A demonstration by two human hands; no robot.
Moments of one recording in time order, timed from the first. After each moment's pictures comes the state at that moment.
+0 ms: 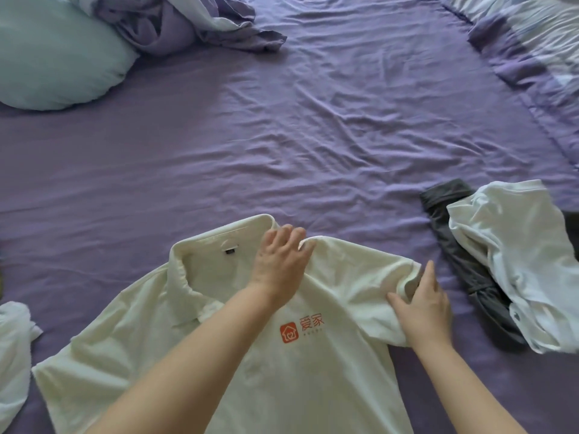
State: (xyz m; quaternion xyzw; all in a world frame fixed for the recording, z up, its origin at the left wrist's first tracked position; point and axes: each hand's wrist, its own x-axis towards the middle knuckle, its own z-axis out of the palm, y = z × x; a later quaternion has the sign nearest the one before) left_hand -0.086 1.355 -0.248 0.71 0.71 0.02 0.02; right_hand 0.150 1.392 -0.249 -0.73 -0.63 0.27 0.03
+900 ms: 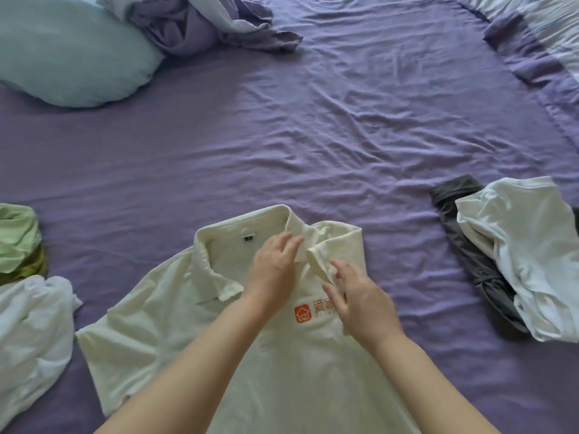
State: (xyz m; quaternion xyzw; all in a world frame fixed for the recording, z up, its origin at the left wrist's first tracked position) left_hand -0.087 1.306 -0.226 0.58 0.78 0.18 0.15; right_hand 0.083 1.339 -0.215 -0.48 -0.83 0.28 0.07
